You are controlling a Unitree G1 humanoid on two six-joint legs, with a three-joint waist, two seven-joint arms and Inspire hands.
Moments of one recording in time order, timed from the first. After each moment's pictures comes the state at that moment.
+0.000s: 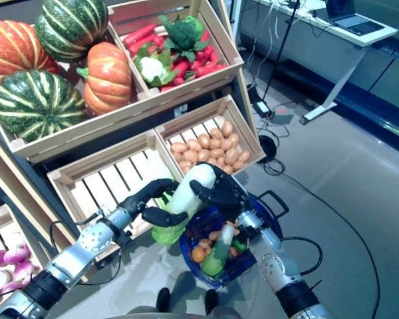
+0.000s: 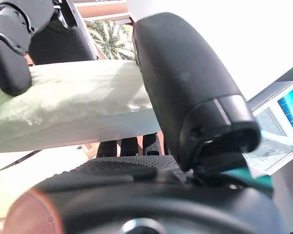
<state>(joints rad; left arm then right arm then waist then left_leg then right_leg) -0.16 0.59 -0.50 0.10 -0.10 -0.11 -0.05 -0.10 -0.43 0.33 0.20 1.03 -0.11 0.36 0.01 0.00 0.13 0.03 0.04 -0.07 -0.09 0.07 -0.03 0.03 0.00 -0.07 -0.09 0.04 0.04</state>
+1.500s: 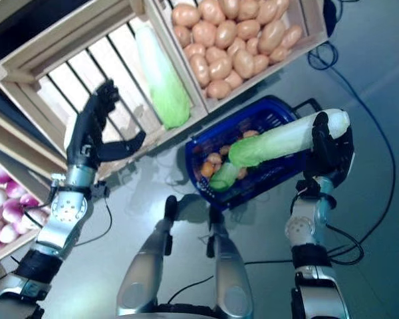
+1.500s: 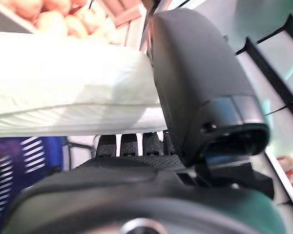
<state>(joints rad) -0.32 0.58 -0.21 0.08 -0.22 -0.41 0.35 -0.44 -0.42 -0.10 0.61 1.16 -0.51 -0.03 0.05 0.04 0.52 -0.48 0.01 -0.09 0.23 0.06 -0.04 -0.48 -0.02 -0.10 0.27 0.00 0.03</state>
